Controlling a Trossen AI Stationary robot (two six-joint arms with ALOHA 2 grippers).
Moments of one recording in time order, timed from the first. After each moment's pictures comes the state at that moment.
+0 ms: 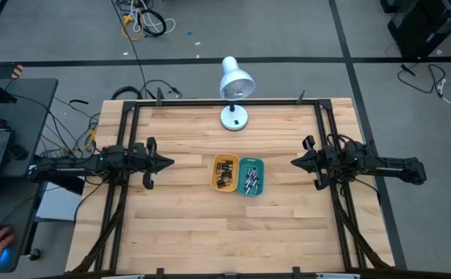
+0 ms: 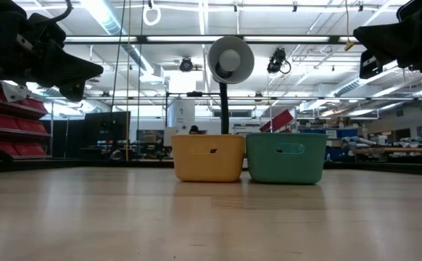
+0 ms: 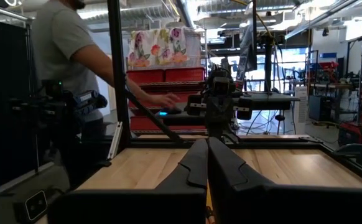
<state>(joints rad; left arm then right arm) 0.04 0.12 0.01 0.11 0.00 -0.12 -0.11 0.02 0.01 0.21 -0.23 0.09</state>
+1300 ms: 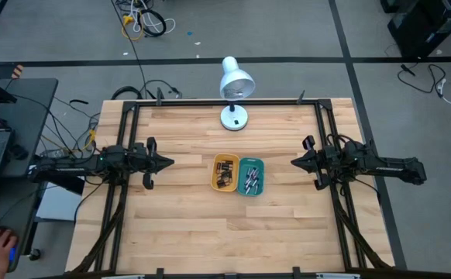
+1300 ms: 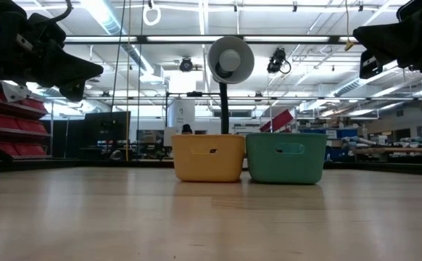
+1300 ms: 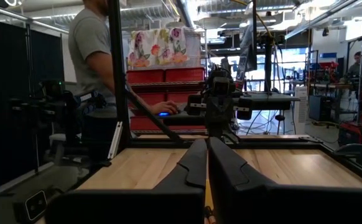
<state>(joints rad) 0.04 0.12 0.01 0.11 0.00 -0.12 -0.11 0.02 0.01 0.21 -0.23 0.09</state>
